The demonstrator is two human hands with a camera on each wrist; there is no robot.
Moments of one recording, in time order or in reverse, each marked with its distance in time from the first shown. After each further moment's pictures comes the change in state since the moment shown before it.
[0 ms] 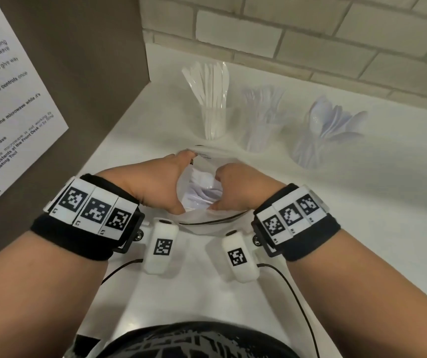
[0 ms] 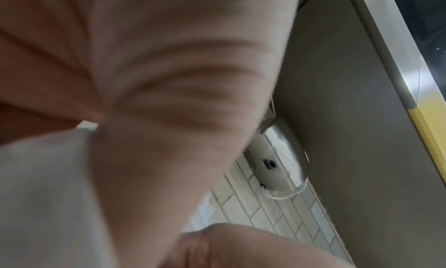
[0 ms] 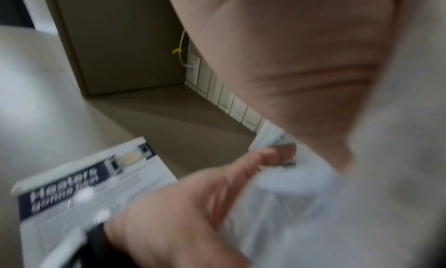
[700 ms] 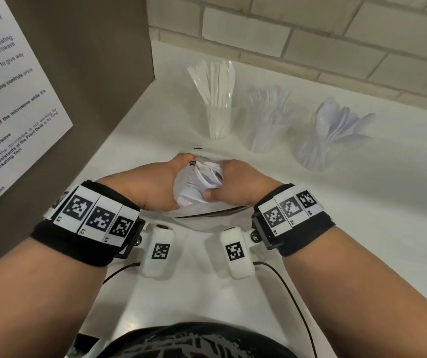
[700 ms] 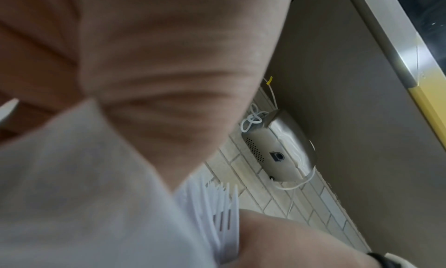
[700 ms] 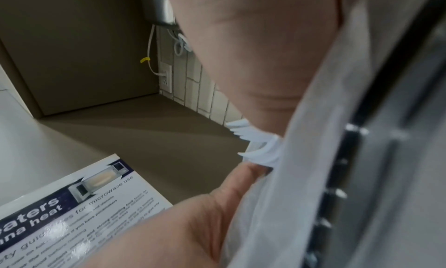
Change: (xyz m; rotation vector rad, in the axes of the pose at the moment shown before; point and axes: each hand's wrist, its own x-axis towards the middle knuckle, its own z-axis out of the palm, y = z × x) left_hand -0.003 -0.005 0.006 -0.062 0.040 -0.053; right_hand 0.020 0.006 0.008 0.330 0.045 -0.016
